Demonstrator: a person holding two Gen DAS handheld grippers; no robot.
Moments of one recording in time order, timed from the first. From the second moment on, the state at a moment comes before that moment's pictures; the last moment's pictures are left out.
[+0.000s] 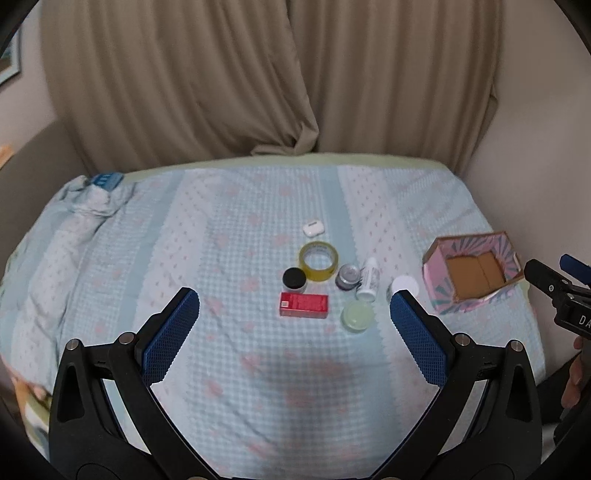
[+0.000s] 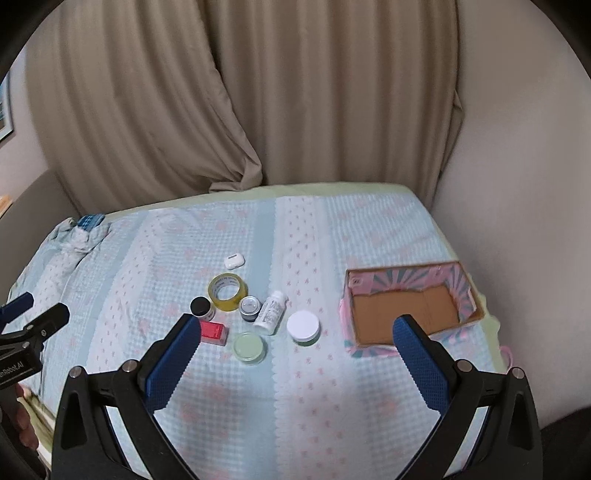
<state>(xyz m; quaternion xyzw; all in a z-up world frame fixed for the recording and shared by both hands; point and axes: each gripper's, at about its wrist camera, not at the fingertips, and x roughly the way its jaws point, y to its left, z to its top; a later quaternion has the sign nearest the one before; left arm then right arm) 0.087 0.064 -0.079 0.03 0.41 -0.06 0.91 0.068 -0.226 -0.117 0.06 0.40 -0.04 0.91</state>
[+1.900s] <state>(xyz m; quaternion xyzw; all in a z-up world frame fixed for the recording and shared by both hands) 0.364 0.016 -0.431 0.11 0.66 -0.14 0.73 0.254 -0.143 -0.462 0.07 0.70 -0.02 0.71</state>
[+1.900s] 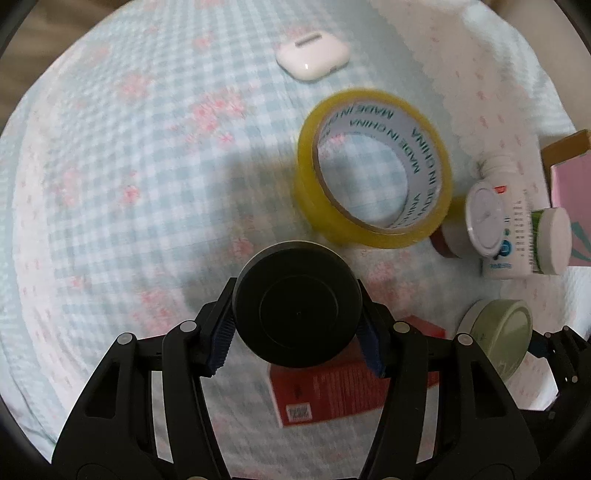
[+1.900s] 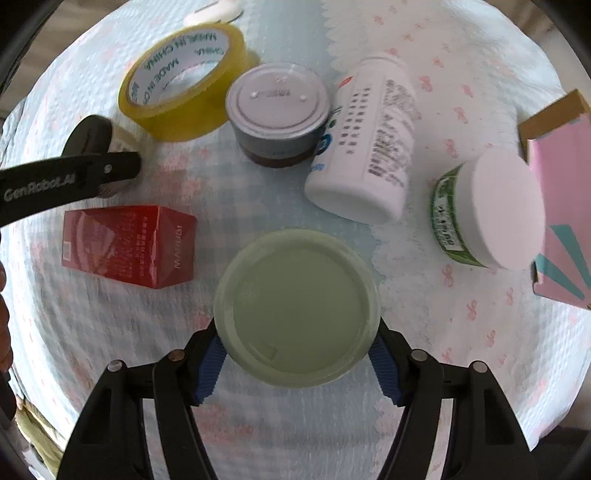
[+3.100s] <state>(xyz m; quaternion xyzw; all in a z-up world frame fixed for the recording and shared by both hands) 0.235 -0.129 -0.134 0.05 0.48 -0.23 0.84 0.147 -0.332 -0.159 0.16 0.50 -0.10 0.84</state>
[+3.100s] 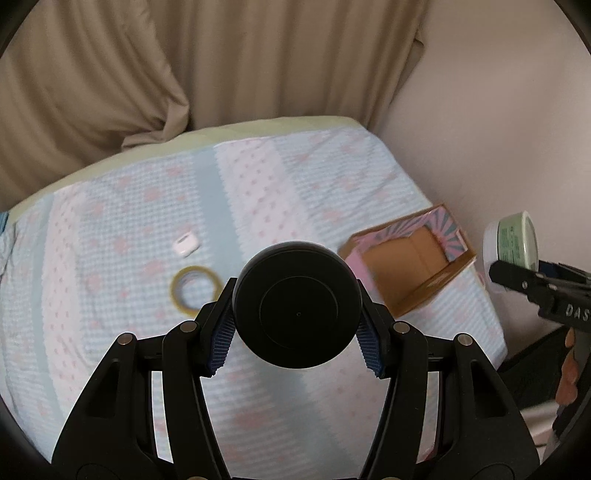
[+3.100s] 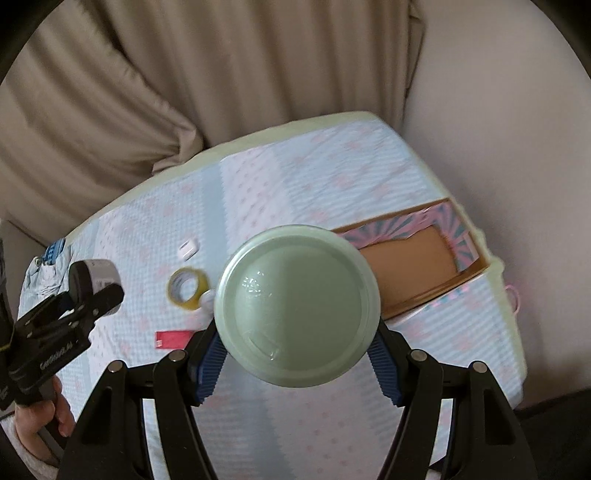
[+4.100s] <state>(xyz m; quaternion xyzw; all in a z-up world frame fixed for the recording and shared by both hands) 0.295 -0.440 -0.371 0.09 0.65 -0.20 0.73 0.242 -0.607 -0.373 0.17 0.65 -0.06 0.74</state>
